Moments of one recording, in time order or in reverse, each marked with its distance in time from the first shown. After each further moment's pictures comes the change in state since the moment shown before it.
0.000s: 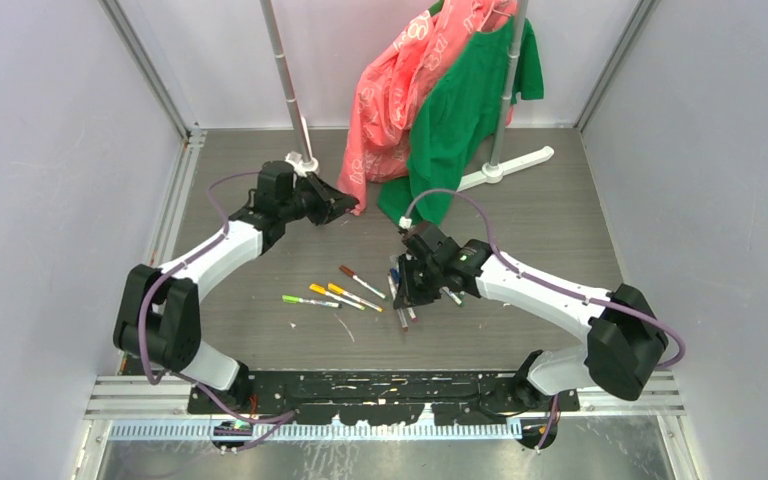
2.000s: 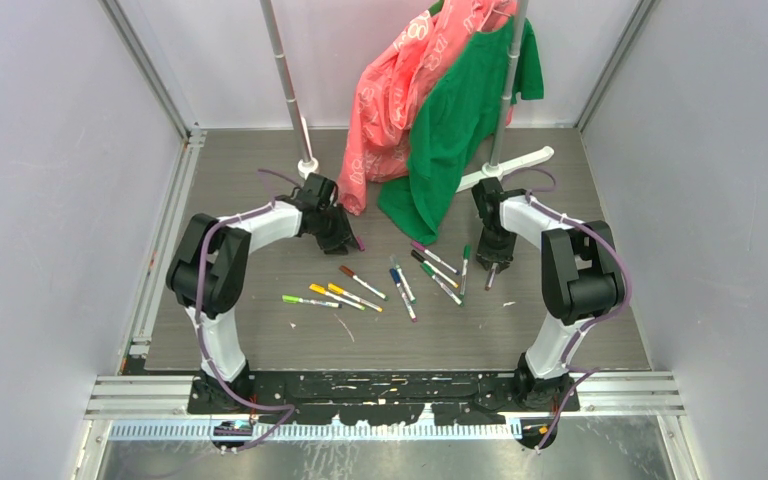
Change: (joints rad) left arm -0.072 0.408 0.219 -0.398 -0.171 0.367; right arm -0.635 0.413 0.172 -0.212 0.443 -0.142
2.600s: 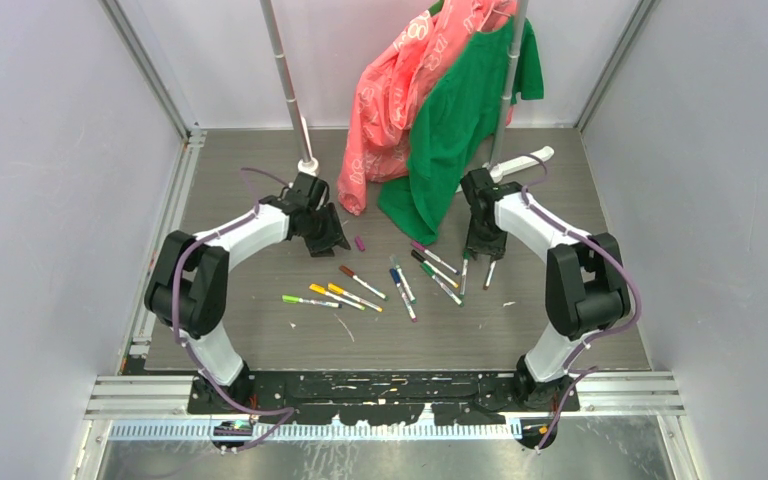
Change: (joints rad) left arm 0.000 -0.152 -0.040 -0.126 -0.082 0.003; right arm 0.071 -0.088 0.063 -0.061 0.002 -0.013
